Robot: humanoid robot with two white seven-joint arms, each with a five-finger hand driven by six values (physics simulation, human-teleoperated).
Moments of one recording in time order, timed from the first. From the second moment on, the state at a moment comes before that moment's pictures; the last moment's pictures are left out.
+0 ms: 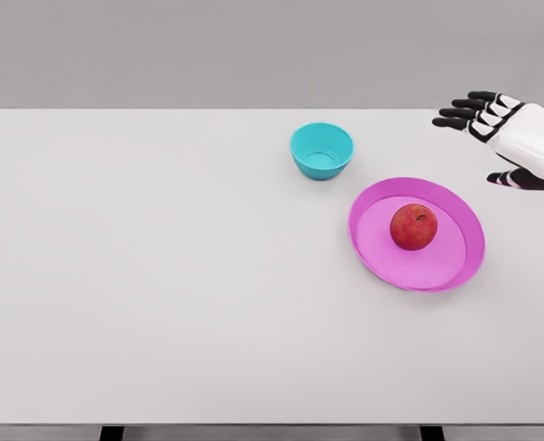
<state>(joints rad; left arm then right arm) 0.00 0.00 0.02 -0.08 -0.10 0.00 -0.02 -0.33 -0.99 0.29 -1.60 0.45 -0.61 0.09</state>
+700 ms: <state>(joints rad) 0.00 0.00 0.02 -0.08 -0.10 0.00 -0.02 -0.52 -0.93 0.37 -1.55 0.45 -0.61 0.59</state>
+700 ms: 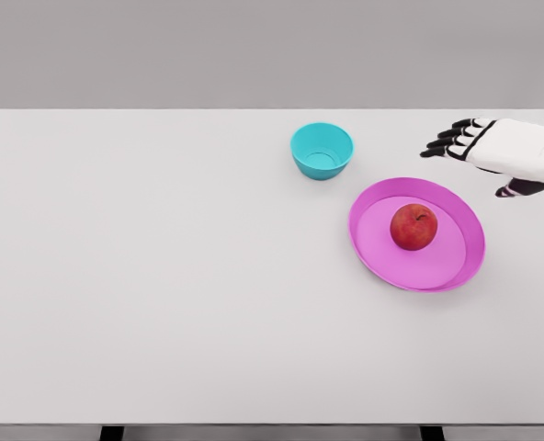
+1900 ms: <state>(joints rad) 0.00 0.00 0.02 -0.08 -0.10 0.00 -0.02 -0.63 -0.83 0.67 -1.43 0.46 -0.61 0.61</state>
